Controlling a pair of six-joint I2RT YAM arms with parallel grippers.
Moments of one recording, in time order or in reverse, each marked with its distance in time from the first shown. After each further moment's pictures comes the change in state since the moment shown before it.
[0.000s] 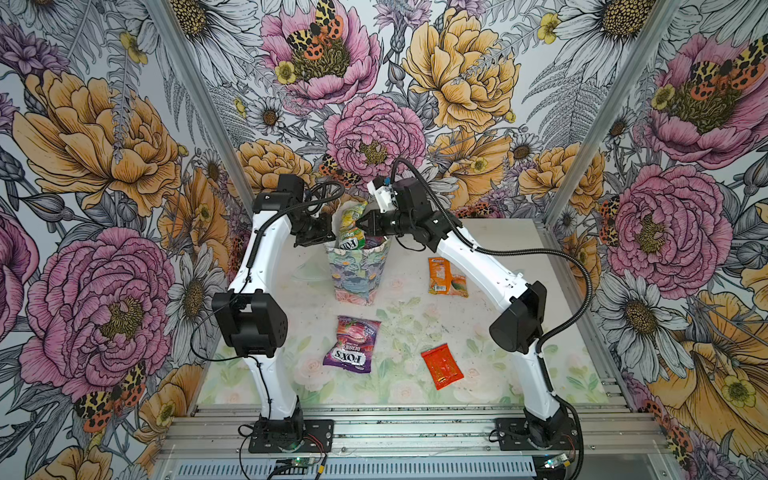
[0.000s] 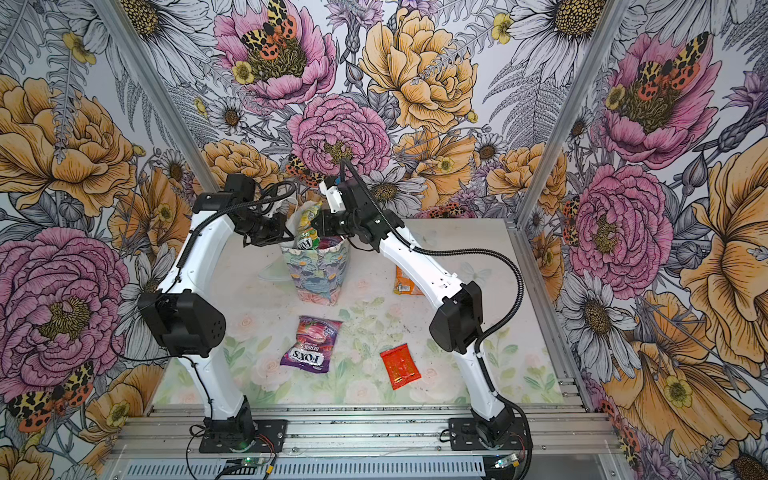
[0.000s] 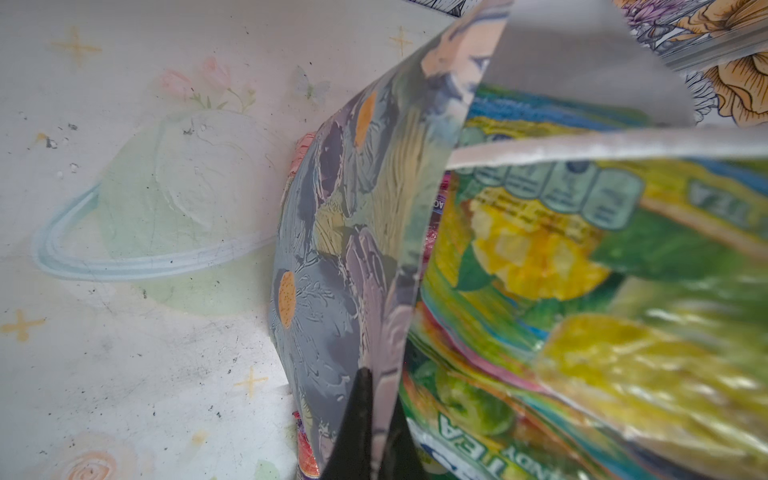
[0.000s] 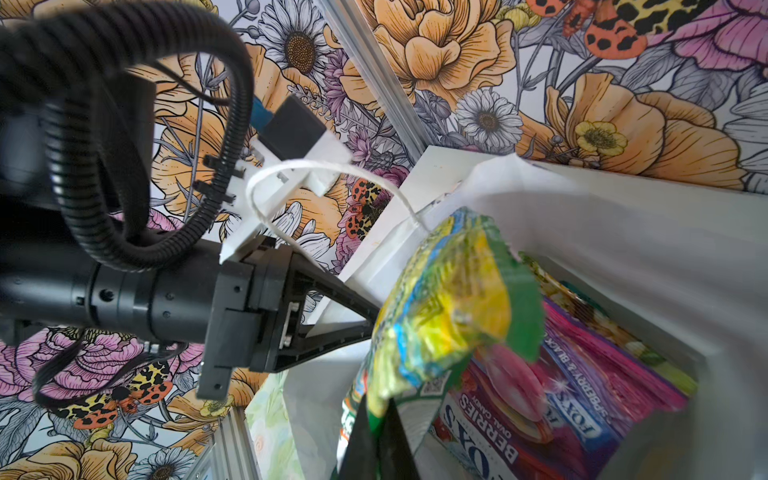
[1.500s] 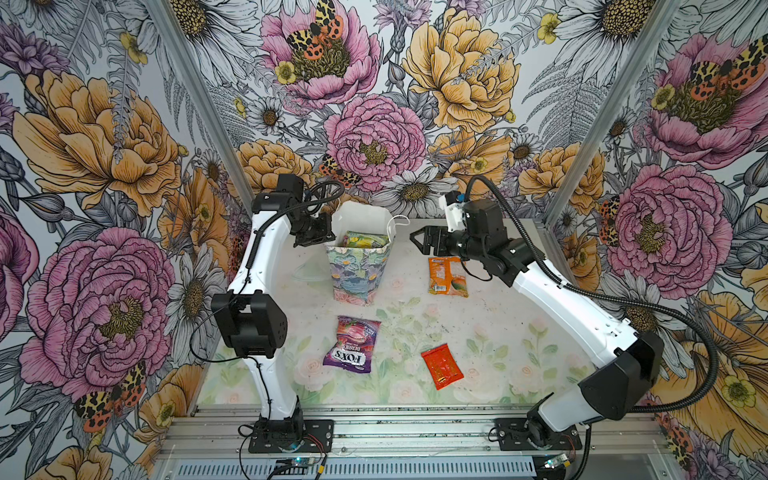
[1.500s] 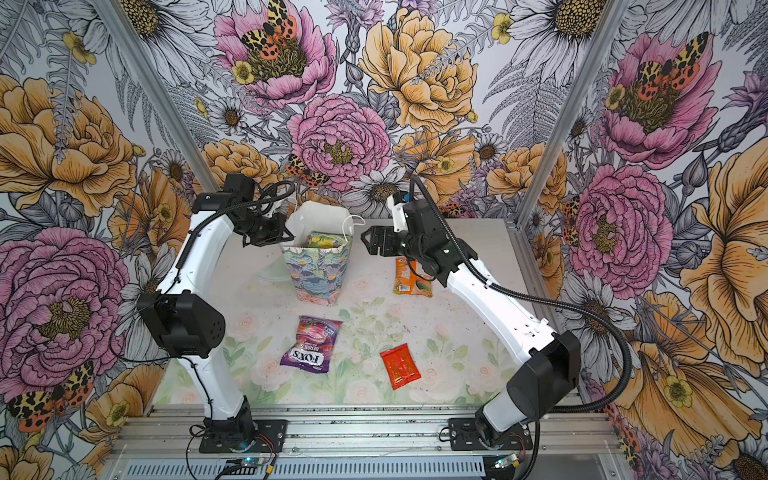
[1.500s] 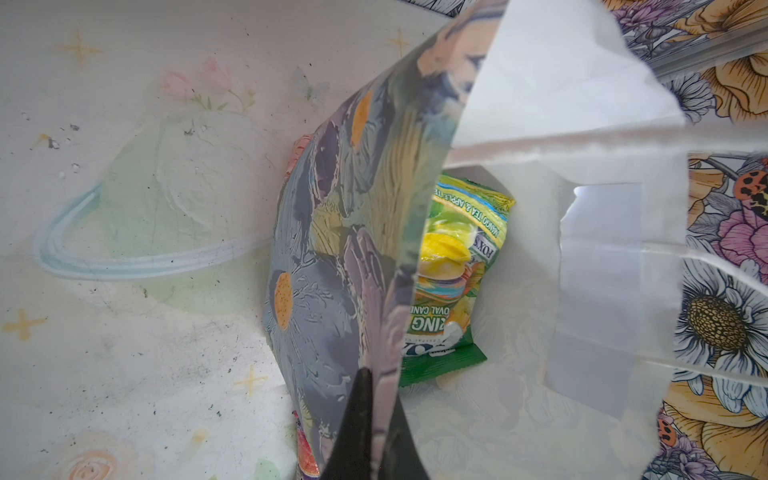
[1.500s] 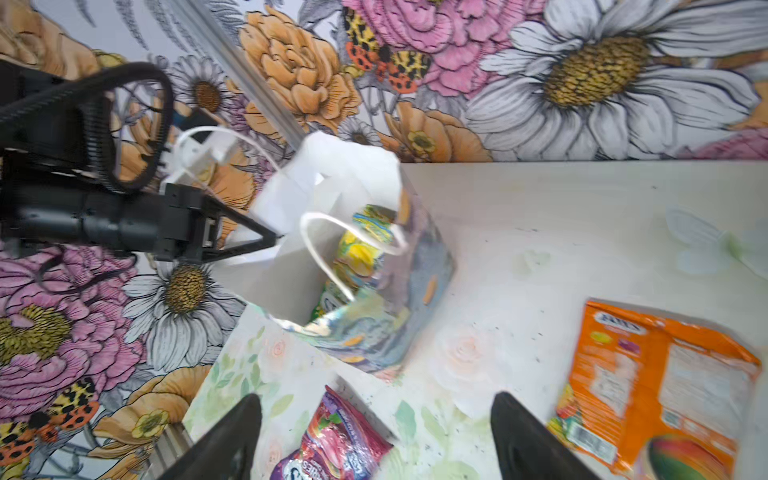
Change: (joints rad) left arm 0.001 -0.003 -0.004 0.000 0.000 0.000; right arm -0.175 -0.706 -0.888 0.118 0.186 -0.015
